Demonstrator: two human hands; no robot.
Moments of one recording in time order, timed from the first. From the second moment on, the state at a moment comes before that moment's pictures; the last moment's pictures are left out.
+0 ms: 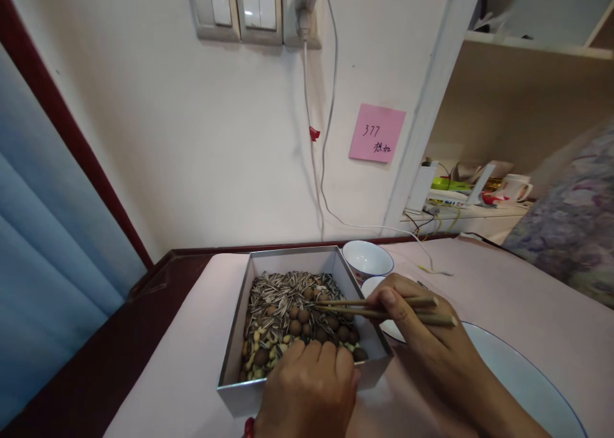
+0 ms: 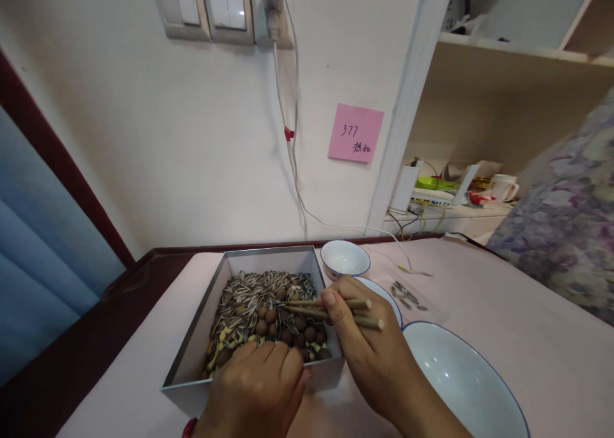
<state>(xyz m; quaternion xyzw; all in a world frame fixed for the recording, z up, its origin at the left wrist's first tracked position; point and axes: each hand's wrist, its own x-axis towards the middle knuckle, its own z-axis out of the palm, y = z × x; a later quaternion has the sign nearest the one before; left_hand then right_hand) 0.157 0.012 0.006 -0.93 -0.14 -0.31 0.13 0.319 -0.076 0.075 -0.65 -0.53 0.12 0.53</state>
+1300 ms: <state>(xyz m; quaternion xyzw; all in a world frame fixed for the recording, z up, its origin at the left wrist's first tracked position) 0.157 0.013 0.008 -0.92 -0.14 -0.34 0.16 0.312 -0.068 0.069 -0.63 -0.56 0.07 0.53</state>
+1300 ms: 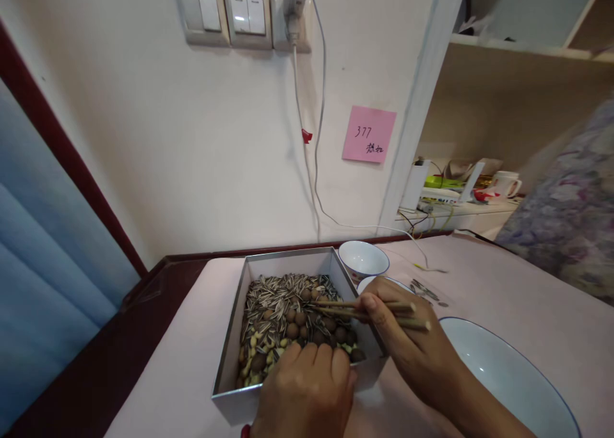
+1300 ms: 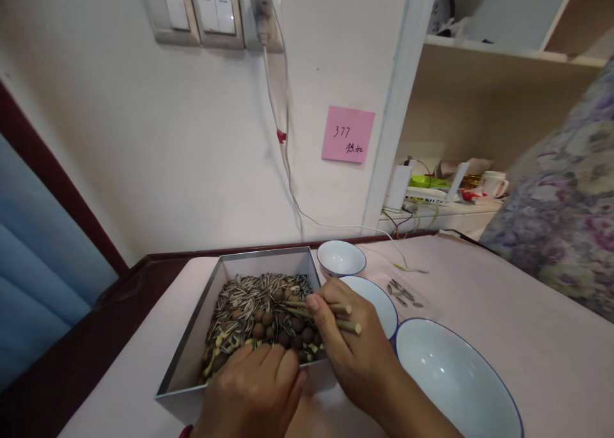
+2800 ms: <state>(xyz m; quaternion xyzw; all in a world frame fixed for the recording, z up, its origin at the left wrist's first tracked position) 0.157 0.012 0.008 -0.92 -0.13 -0.33 0.14 0.321 -0.091 0.093 -0.66 -0.56 0.12 0.49</state>
